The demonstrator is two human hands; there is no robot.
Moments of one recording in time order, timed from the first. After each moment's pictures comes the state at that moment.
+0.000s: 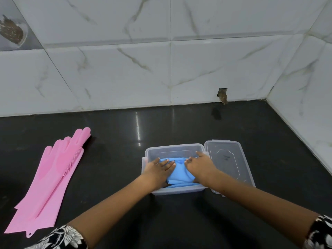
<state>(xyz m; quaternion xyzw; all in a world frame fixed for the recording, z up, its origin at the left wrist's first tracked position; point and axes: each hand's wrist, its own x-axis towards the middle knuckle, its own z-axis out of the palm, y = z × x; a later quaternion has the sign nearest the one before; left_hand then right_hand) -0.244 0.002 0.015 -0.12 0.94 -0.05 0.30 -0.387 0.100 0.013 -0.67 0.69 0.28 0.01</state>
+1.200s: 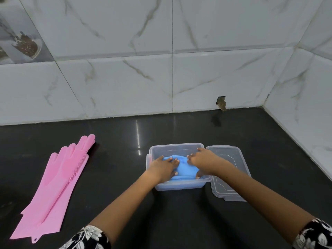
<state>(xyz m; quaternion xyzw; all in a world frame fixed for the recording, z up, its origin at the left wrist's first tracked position) -0.259 -0.011 0.026 -0.17 0.96 0.06 0.21 -0.410 0.086 0.045 -0.69 0.66 0.28 0.06</state>
